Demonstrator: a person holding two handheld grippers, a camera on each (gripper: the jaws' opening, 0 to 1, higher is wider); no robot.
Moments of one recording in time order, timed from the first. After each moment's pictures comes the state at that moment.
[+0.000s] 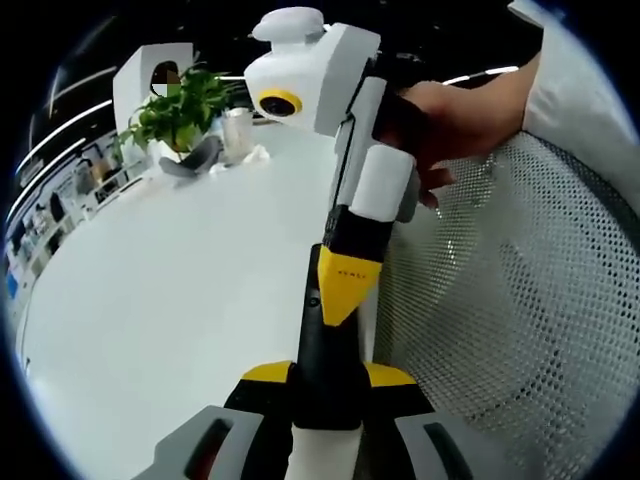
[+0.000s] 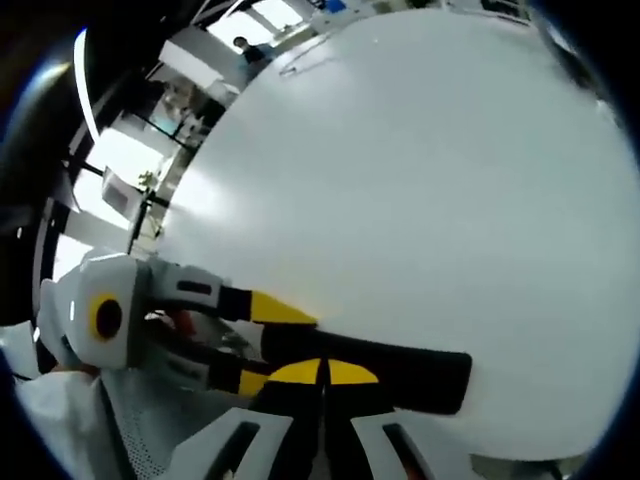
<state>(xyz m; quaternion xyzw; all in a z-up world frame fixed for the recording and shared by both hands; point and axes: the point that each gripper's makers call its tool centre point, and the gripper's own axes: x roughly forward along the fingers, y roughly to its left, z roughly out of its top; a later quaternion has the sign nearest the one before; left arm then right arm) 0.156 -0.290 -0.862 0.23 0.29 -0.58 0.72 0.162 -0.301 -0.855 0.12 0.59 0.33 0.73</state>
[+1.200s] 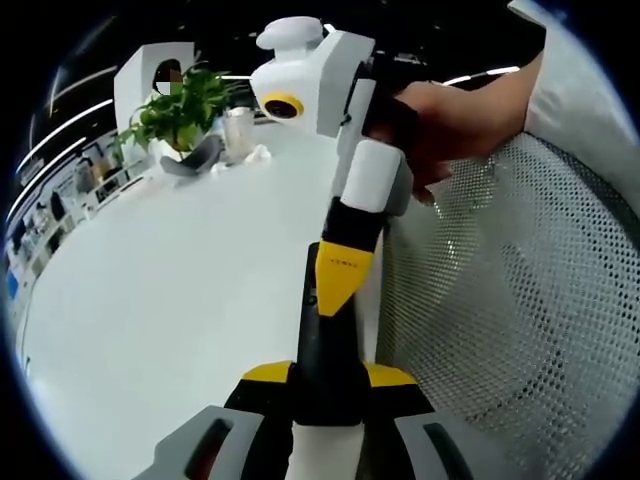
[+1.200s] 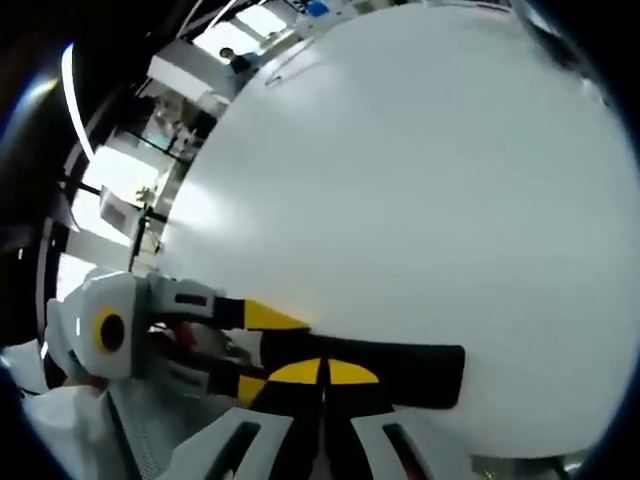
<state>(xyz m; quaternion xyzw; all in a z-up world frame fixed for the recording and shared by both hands) 0.158 -0.289 -0.862 0.23 0.29 -0.58 0.72 0.168 -0.304 -0.852 0.14 0.59 0.32 0.73</state>
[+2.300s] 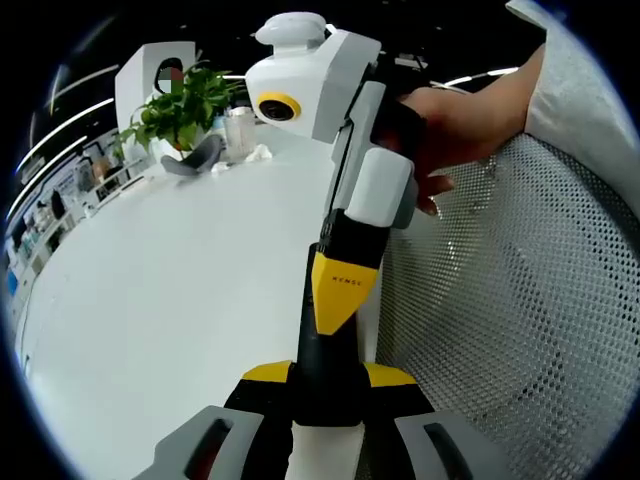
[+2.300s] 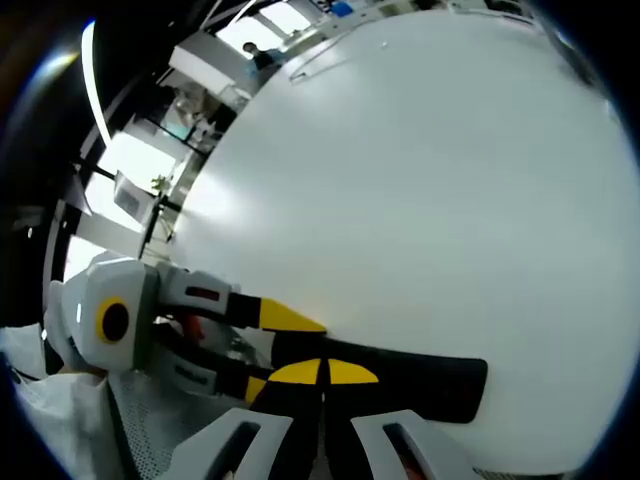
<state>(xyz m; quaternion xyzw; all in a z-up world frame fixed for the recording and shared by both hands) 0.158 -0.290 -0.863 0.23 0.30 -0.58 0.73 0.166 -0.293 -0.853 0.14 0.57 0.36 0.73</state>
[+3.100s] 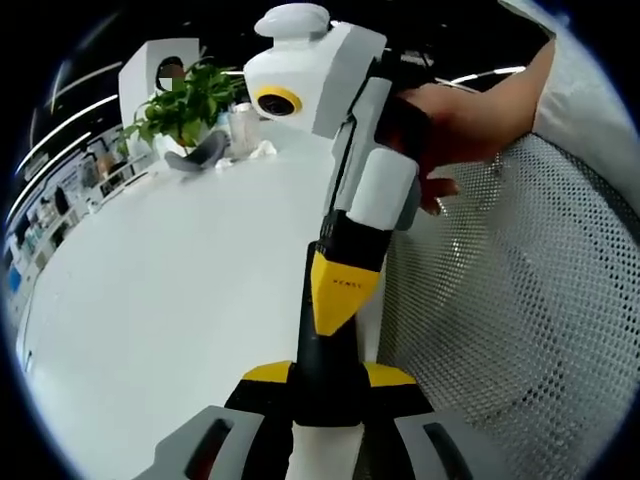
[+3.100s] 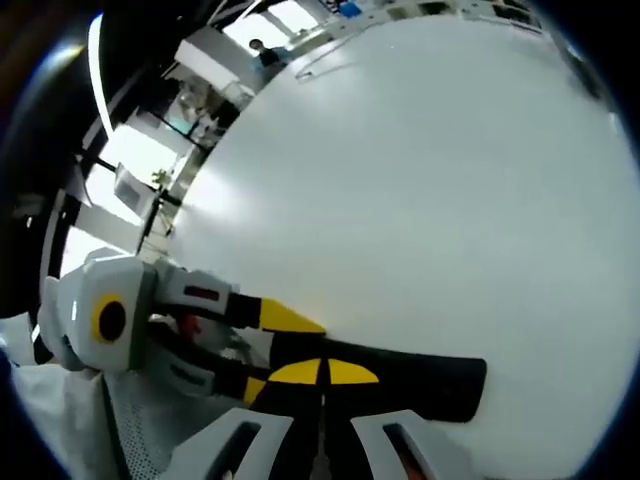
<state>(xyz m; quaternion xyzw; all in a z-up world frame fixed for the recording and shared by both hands) 0.159 -0.292 -0.862 0.23 0.30 -0.57 0.73 0.167 -0.295 -0.851 0.11 0.57 0.37 0.73</state>
